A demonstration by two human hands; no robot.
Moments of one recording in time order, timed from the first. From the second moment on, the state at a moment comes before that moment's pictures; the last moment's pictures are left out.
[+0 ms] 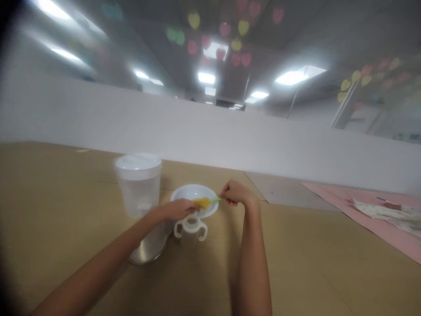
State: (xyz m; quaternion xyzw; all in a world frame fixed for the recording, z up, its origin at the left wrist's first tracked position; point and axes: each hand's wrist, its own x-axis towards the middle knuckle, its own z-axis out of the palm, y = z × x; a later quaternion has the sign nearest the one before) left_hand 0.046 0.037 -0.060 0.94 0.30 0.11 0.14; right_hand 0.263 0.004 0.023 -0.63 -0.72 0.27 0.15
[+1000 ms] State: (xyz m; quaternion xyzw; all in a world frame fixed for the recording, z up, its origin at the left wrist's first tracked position) left_hand 0.026 0.042 -0.021 0.74 0.41 0.50 0.19; right_hand 0.261 -0.012 0.038 -0.59 -0.71 0.22 0.33
